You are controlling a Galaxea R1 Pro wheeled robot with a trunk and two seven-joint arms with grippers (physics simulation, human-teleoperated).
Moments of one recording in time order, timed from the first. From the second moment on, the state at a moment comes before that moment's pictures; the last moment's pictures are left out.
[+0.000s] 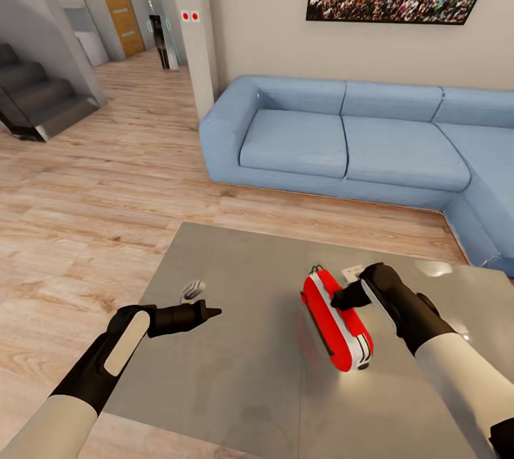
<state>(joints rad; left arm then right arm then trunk) -0.59 0.14 -0.17 -1.04 0.75 0.88 -0.40 -0.84 -0.22 0.36 -0.92 -0.09 1.05 0.25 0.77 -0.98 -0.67</state>
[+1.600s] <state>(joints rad) -0.59 0.15 -0.17 -1.04 0.75 0.88 -0.40 -0.84 -0.17 0.36 -0.67 -0.11 0.76 0.16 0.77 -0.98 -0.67</state>
